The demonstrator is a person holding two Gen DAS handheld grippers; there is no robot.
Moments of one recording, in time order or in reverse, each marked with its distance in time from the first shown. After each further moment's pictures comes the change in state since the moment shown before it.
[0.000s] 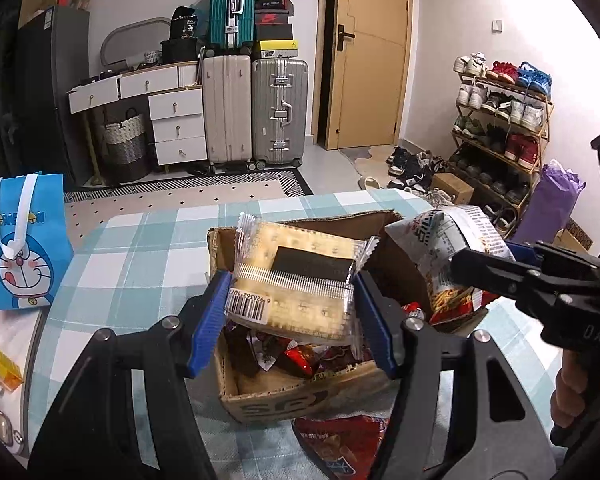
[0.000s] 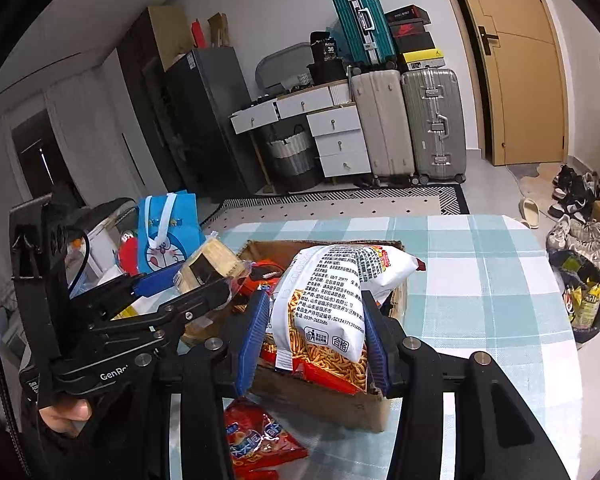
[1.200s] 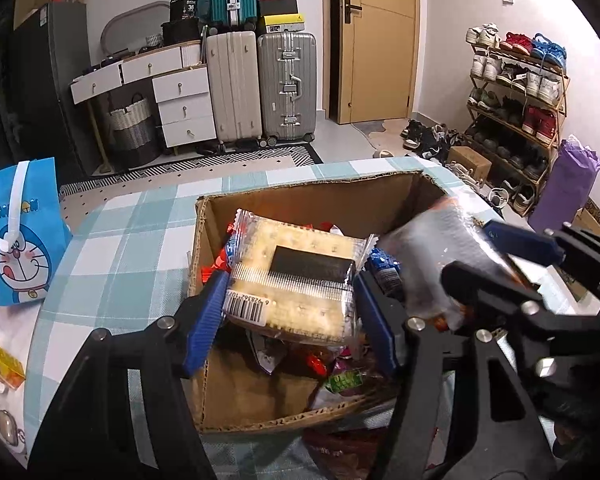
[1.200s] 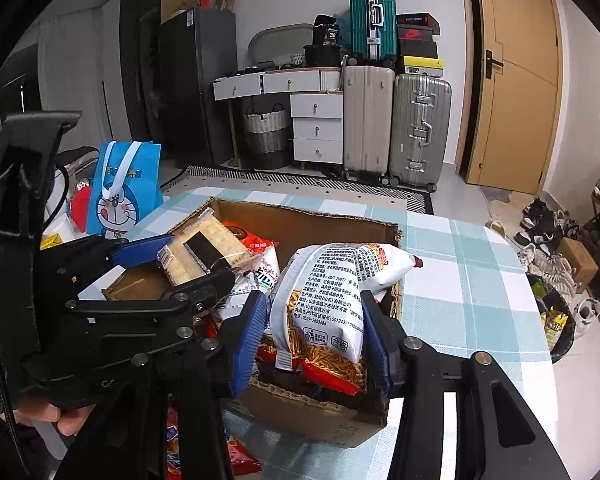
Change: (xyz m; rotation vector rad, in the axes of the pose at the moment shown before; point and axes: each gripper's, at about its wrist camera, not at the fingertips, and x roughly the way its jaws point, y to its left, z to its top) left arm 0.082 -0.023 -0.010 0.026 0.091 0.054; right arm 0.058 0.011 -0.020 -0.165 0.053 -0.175
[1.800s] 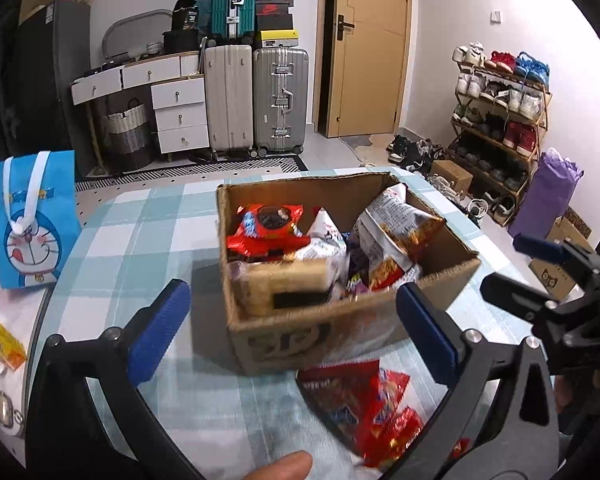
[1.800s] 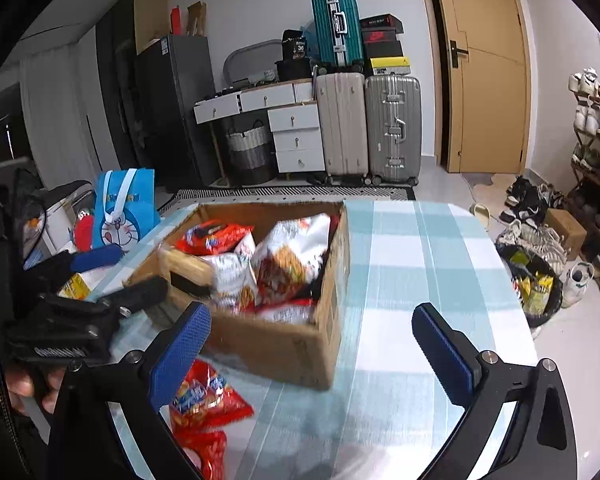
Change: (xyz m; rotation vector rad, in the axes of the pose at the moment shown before) left arm -0.081 0.027 -0.034 -0.030 -0.063 -0.054; right arm -0.066 -0.030 -0.041 0.119 -0.038 -0.025
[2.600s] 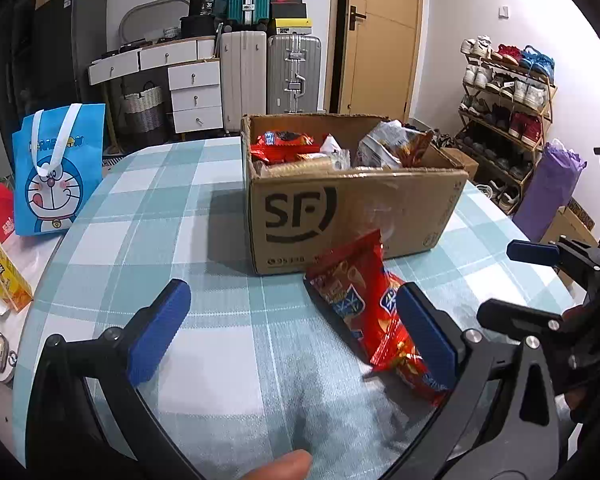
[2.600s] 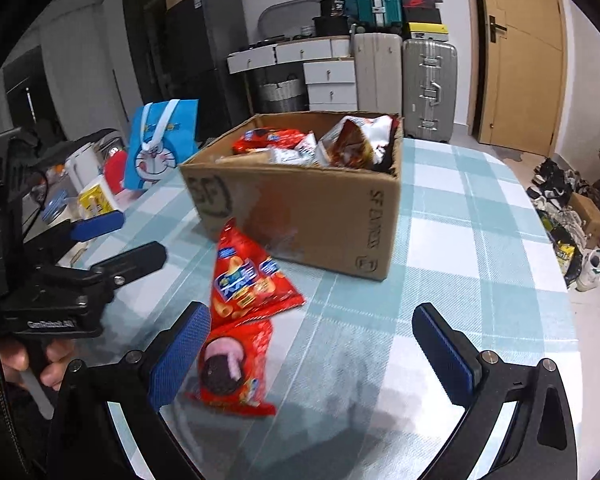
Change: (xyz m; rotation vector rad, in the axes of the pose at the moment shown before) left arm -0.056 0.007 -0.093 -0.020 0.039 0.037; right arm -0.019 0.042 -0.069 -0.081 0.163 0.103
